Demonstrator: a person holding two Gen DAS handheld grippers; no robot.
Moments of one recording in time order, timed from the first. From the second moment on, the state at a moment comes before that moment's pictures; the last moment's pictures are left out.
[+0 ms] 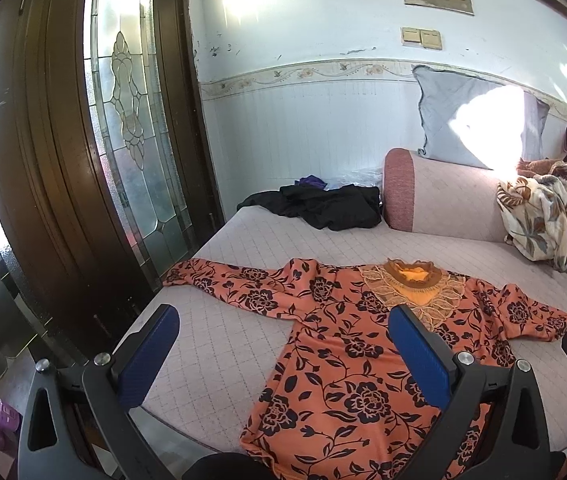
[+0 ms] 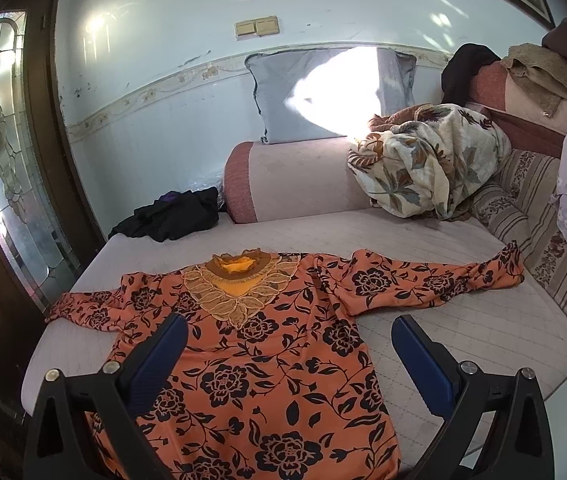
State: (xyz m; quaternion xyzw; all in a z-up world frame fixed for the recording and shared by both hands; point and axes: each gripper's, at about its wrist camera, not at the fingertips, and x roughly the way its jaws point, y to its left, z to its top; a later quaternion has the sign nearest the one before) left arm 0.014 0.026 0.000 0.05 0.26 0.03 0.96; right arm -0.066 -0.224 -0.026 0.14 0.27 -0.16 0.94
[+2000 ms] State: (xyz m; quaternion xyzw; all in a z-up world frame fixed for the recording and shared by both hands) left arm 0.030 0.031 -0.015 0.04 0.29 0.04 0.96; right arm -0.050 -0.226 -0.046 0.15 0.30 -0.15 0.93
